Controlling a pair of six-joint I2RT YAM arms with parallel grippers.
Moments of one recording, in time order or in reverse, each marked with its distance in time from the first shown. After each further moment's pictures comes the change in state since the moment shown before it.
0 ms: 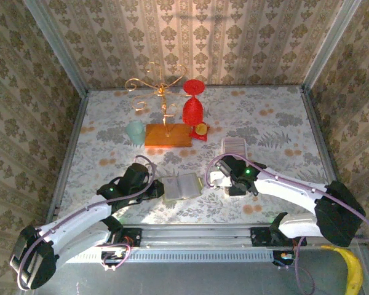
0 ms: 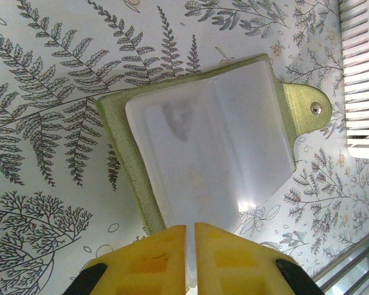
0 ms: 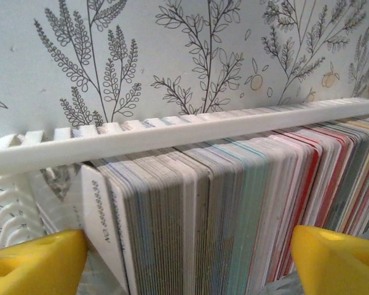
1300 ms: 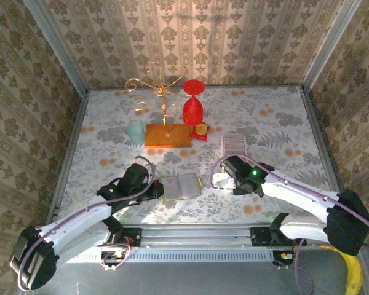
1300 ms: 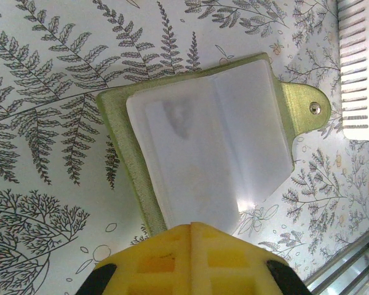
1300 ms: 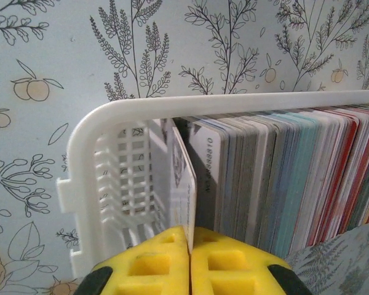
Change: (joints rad) left arm 0.005 -0.006 -0.019 0.021 0.014 -0.014; right arm -0.008 -0.101 0.003 -0.102 -0.060 0.008
